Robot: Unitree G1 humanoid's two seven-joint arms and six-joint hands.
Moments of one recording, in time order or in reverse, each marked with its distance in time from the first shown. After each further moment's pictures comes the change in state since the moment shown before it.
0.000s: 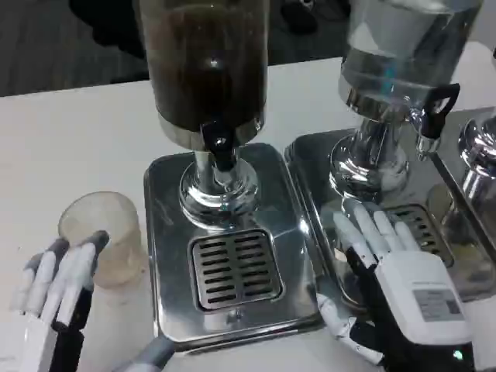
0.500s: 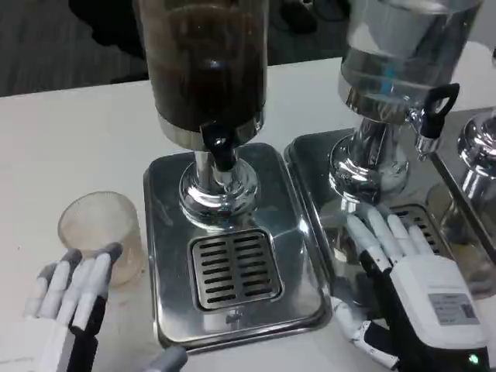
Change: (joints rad) left arm 0.020 -0.006 -0.036 -0.045 0.043 0.105 -0.065; right arm 0.018 -0.040 -0.024 -0.001 0.046 -0.016 -0.005
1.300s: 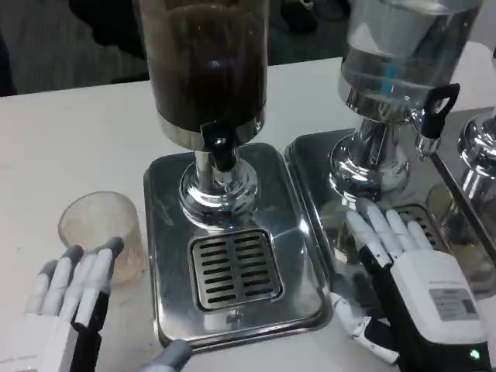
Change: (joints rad) left arm 0.015 -0.014 -0.021 -0.044 -0.001 0.034 0.000; right arm -0.014 -0.016 -0.001 0.000 0.026 -0.016 0.000
